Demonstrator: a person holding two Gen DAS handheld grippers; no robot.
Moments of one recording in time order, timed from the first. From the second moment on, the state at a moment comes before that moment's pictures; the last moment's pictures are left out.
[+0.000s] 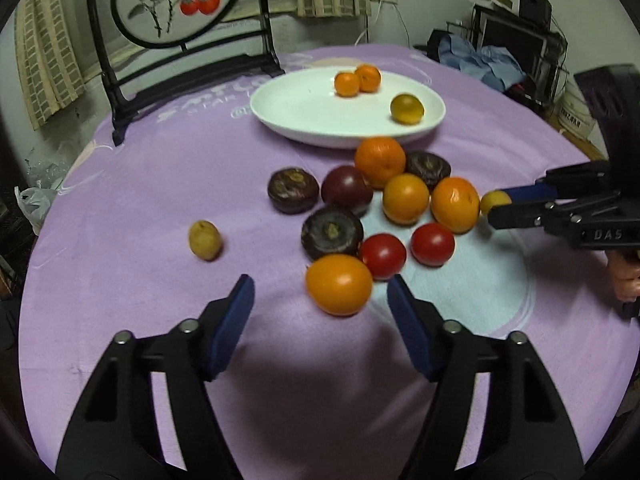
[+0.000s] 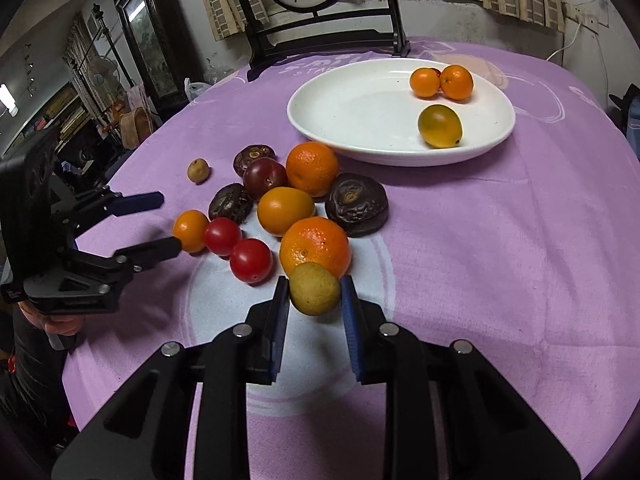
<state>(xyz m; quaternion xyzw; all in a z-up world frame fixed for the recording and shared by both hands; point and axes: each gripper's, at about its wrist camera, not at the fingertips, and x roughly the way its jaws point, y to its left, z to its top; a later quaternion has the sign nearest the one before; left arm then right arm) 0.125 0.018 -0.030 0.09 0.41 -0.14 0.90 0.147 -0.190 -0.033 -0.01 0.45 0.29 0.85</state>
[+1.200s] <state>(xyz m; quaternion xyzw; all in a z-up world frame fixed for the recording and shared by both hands) 0.165 0.006 0.012 0.00 0.36 -0.15 0.92 0.182 -0.198 0.003 0.05 0.33 0.26 0.91</state>
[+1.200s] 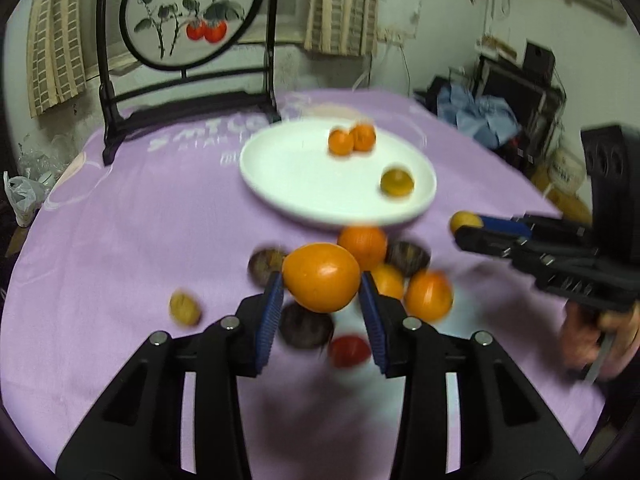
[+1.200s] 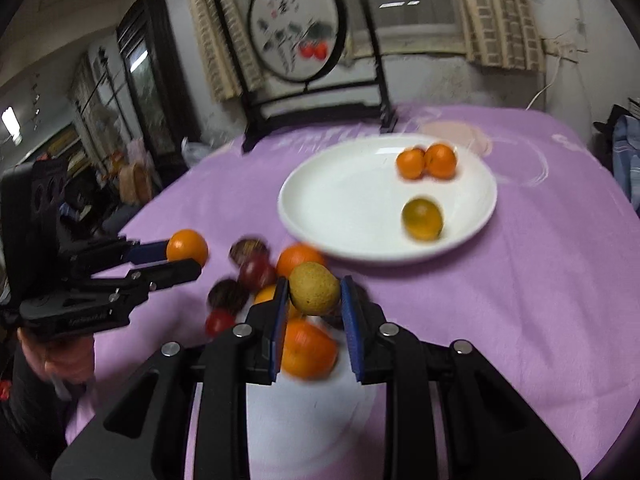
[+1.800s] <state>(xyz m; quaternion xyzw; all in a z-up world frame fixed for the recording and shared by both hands) 0.279 -0.027 -0.002 0.00 0.40 -0.07 0.92 0.266 -0.192 -0.019 0.05 0.36 0.20 0.91</state>
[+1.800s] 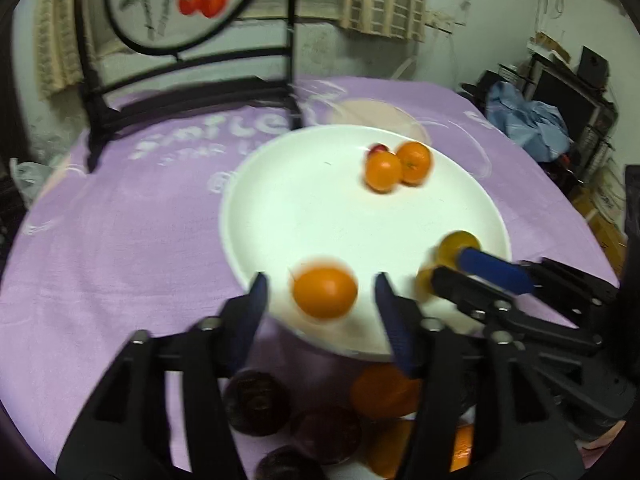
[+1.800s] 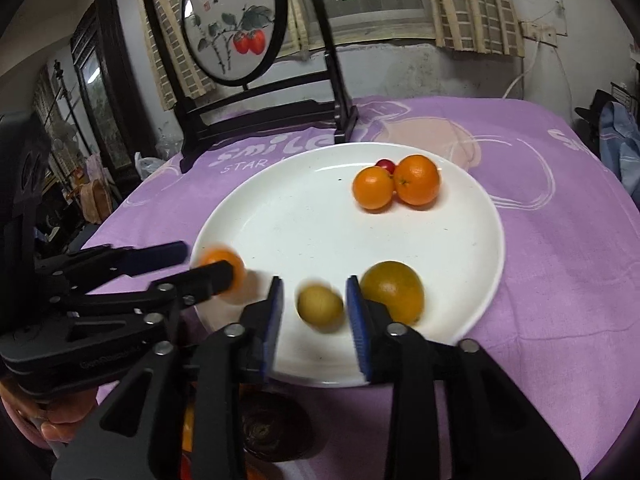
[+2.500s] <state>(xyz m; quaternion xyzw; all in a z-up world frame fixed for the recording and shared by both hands) 0.174 0.053 0.007 -0.05 0.35 0.04 0.94 0.170 -0.176 -0.027 0.00 0.41 0.25 0.88</state>
